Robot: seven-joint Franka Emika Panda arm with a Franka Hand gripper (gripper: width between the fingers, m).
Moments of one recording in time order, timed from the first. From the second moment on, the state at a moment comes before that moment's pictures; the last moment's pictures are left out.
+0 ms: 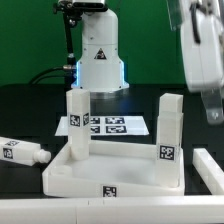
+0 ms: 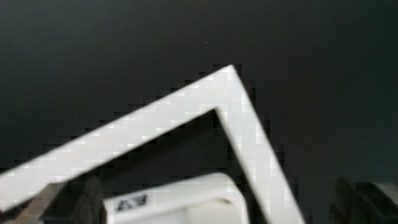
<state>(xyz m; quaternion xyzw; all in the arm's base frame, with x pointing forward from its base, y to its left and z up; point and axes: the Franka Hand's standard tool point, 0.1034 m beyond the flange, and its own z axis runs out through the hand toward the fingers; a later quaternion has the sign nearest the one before) 0.637 0.118 0.142 -0.54 0.83 0.00 0.15</state>
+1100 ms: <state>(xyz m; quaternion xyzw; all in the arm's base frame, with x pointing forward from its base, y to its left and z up) 0.618 0.067 0.154 -0.59 0.79 -0.03 0.17</state>
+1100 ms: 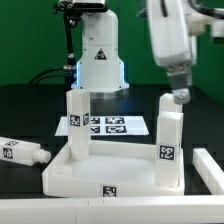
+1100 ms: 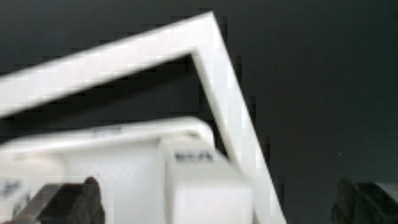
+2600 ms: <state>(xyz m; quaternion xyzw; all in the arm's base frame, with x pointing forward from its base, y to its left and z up) 0.574 -0.029 0.153 -0.86 0.48 -0.12 0.13</state>
